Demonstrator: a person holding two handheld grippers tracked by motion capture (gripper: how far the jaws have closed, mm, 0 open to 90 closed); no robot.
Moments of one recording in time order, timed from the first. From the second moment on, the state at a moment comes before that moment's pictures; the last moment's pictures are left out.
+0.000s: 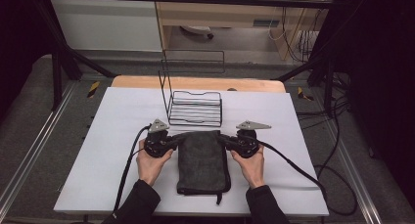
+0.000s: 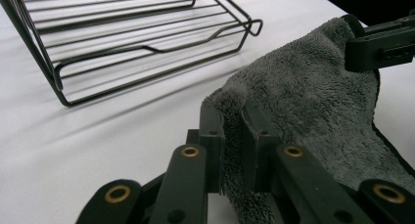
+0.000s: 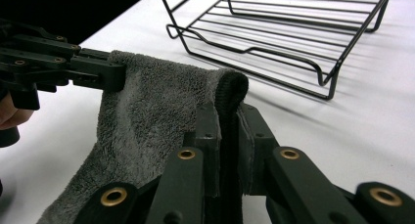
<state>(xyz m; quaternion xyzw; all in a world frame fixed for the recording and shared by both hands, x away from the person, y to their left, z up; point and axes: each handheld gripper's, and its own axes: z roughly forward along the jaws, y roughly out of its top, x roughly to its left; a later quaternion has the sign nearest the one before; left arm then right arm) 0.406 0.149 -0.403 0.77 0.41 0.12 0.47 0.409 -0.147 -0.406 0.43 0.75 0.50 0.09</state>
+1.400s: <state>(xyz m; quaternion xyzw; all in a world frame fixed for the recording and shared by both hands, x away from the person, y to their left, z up) 0.367 0.155 -0.317 0.72 0.35 0.20 0.57 0.365 -0.155 -0.327 0.36 0.68 0.61 0.19</state>
